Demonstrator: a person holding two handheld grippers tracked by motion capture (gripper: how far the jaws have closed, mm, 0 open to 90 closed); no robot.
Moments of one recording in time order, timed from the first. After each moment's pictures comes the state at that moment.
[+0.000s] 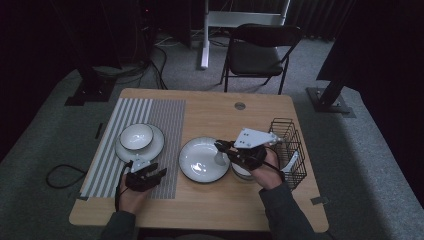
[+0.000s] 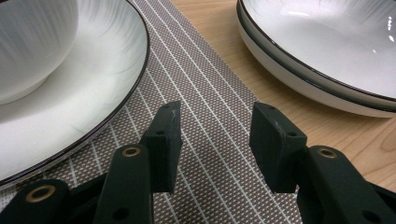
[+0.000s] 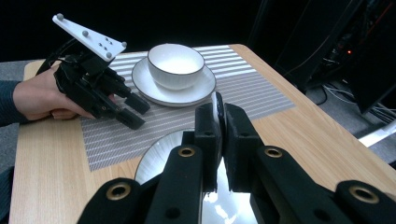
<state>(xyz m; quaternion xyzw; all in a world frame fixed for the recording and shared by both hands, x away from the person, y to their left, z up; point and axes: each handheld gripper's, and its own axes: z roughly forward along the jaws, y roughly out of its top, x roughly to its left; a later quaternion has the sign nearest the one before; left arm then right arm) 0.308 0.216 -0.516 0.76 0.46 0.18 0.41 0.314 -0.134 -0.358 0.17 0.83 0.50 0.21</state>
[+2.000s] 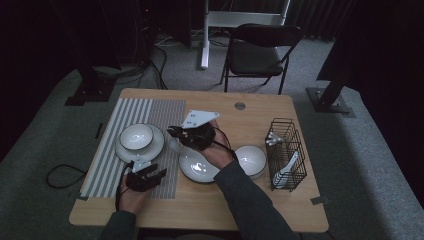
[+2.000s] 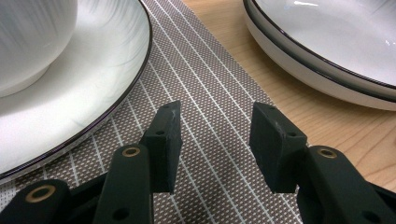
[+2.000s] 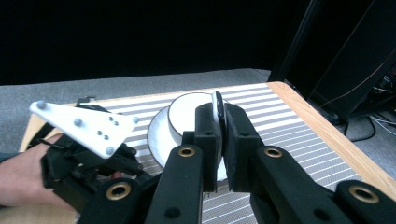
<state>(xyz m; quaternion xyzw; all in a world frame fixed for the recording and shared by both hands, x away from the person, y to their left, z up) 0.310 0.216 -0.520 0.77 0.46 0.19 0.40 0.370 -0.013 -0.358 0.12 0.82 0.53 0.16</state>
